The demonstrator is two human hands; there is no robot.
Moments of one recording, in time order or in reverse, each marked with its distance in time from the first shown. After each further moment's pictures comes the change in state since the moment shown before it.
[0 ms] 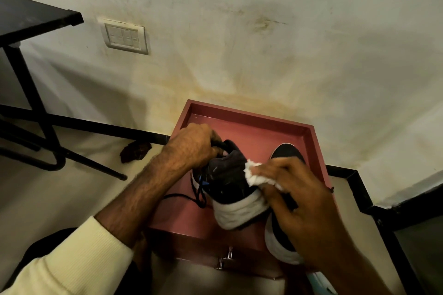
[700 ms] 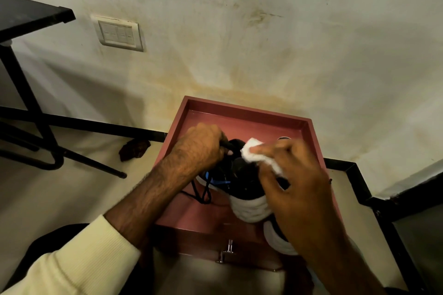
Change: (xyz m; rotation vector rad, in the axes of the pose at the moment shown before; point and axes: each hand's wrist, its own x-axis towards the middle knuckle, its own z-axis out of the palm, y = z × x) left_hand -0.009 0.020 0.013 0.081 0.025 0.038; right_hand 0.008 -0.012 0.007 -0.063 0.133 0.150
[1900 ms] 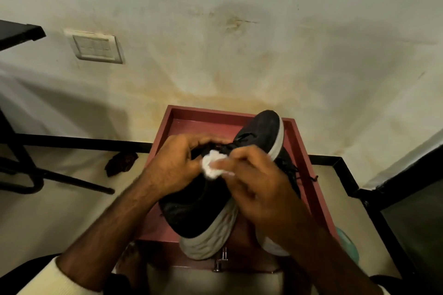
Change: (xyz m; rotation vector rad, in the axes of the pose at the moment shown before) left_hand -0.026 -0.023 -0.001 -0.571 0.129 0.452; right_hand 0.010 0.008 0.013 0.005 -0.136 -0.298
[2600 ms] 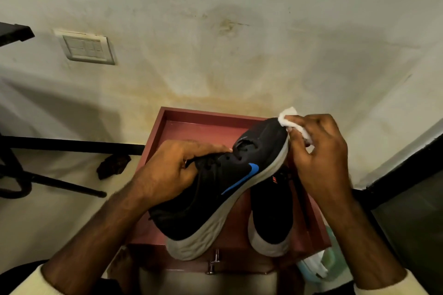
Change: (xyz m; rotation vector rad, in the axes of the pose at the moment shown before) left_hand -0.008 0.015 -0.001 0.199 -0.002 0.176; right_hand 0.007 0.056 -0.066 -0.171 0.371 0.443
